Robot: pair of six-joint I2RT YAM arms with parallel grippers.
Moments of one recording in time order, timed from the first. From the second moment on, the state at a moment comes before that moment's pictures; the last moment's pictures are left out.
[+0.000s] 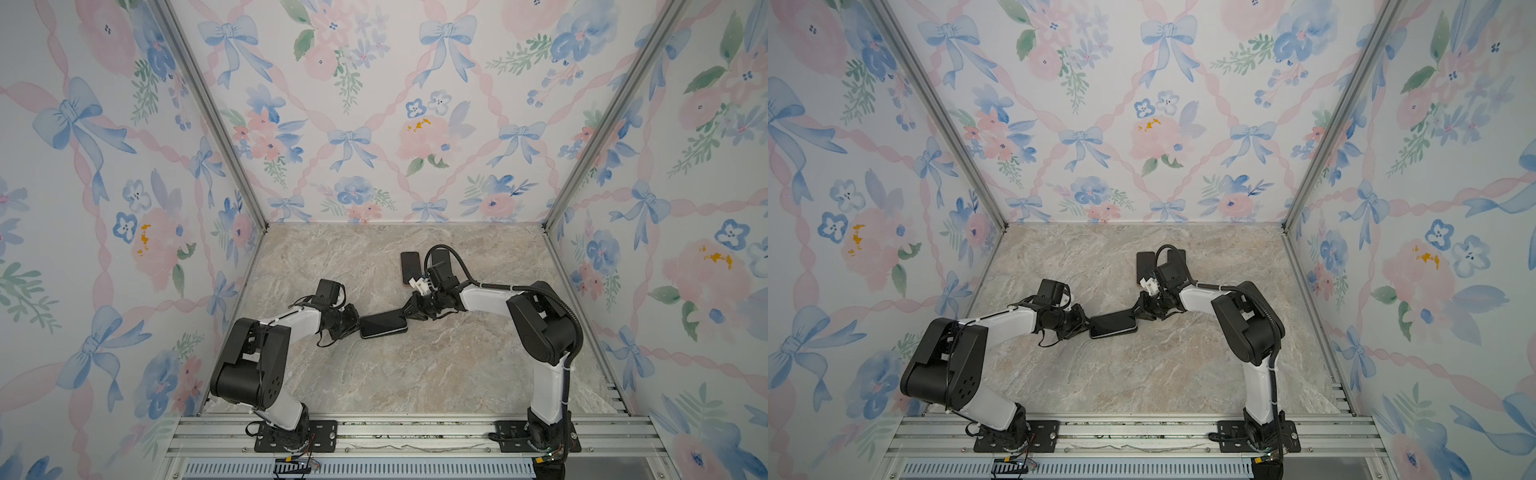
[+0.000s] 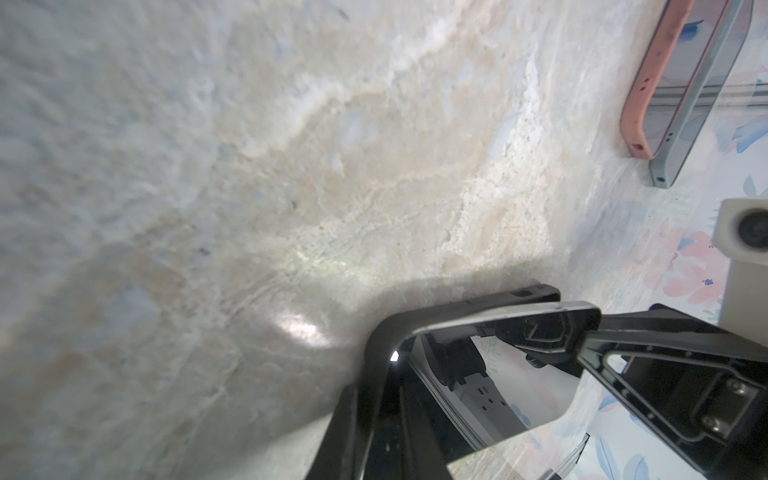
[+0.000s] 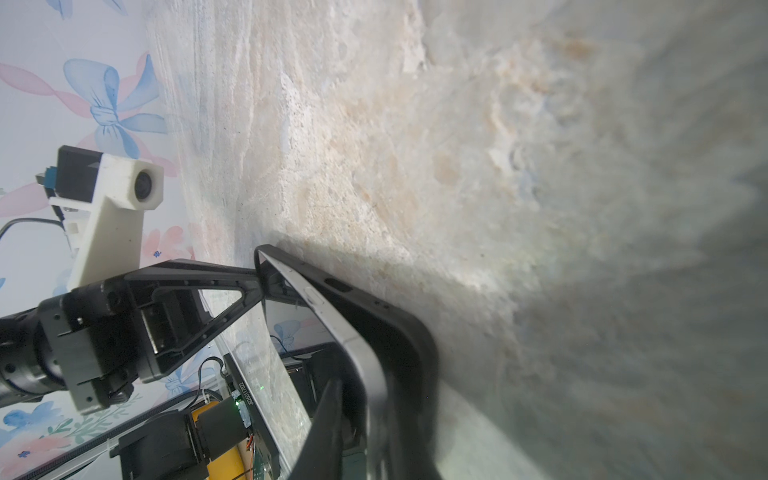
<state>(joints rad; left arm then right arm) -0.23 1.57 0.71 -0.25 0.43 -0.74 0.58 2.02 1.20 -0.17 -0.66 0.70</state>
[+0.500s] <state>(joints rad) -0.23 1.57 0.69 -0.24 0.49 -0.74 0.61 2.00 1.22 -0.28 -0.58 0.67</state>
